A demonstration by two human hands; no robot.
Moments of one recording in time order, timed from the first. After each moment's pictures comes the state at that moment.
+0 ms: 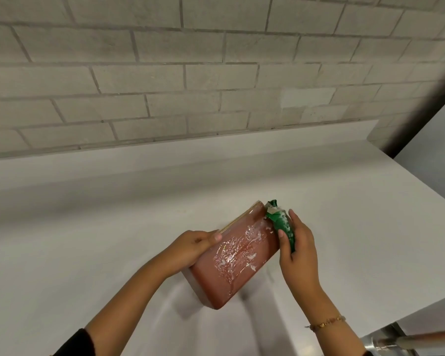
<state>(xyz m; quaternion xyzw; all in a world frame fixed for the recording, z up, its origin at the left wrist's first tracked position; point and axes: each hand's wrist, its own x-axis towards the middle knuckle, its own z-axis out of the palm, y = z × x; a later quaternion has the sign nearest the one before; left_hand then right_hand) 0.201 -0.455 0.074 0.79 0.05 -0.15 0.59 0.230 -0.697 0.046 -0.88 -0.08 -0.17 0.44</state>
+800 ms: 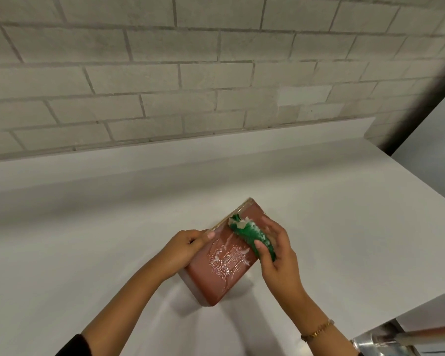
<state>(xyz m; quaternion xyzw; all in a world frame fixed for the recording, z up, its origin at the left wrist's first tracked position) 0.202 -0.455 0.067 0.80 0.07 -0.10 0.59 0.207 -0.672 0.056 -0.78 -0.13 -0.06 0.61</state>
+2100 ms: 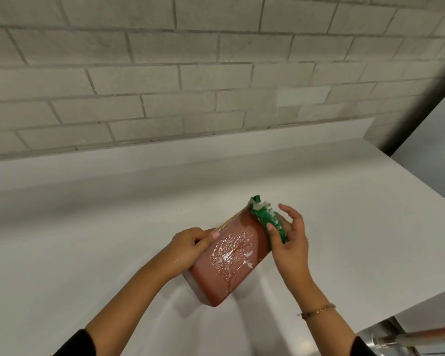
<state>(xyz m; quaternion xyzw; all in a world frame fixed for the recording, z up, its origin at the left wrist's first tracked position) 0.199 -0.463 0.068 0.86 0.04 -0.10 0.50 0.229 -0.685 0.068 -0.75 -0.07 -0.10 0.65</state>
